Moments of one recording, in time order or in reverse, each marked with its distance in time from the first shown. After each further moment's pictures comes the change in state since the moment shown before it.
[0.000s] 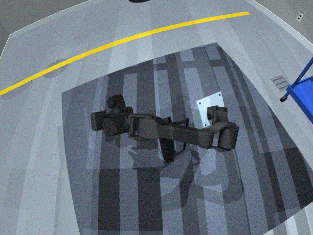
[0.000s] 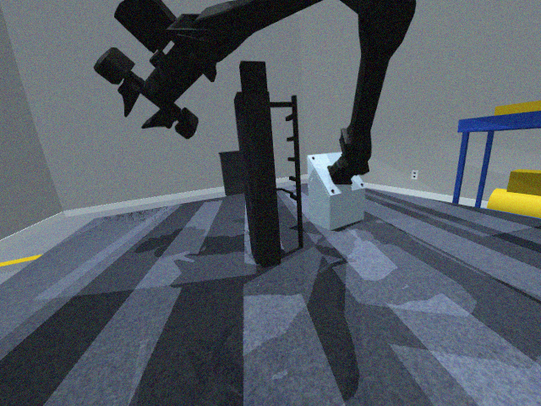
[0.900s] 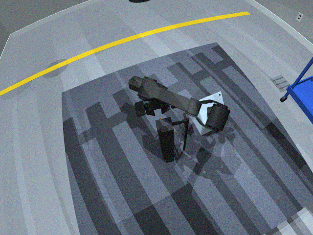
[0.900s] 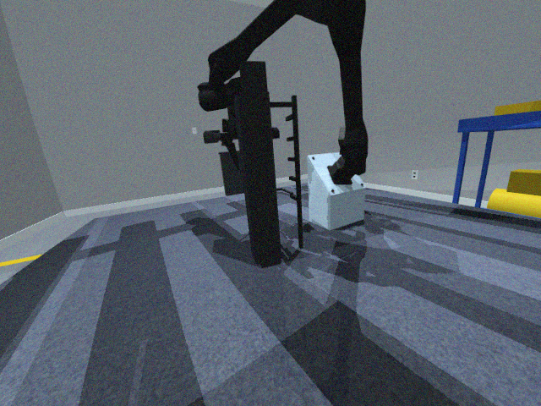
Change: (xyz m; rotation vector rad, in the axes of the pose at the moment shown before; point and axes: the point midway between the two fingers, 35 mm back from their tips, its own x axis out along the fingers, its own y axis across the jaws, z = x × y) arm -0.084 -0.224 0.001 0.088 0.752 -0.858
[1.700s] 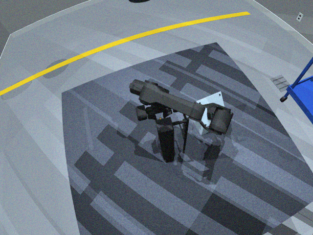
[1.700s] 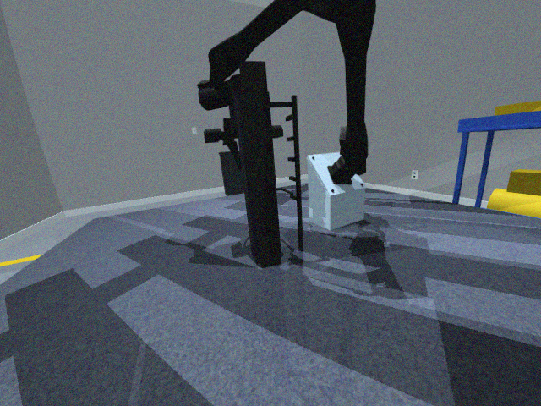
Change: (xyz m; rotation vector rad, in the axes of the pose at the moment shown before) arm -0.001 -0.002 -0.023 -0.001 0.037 -0.005
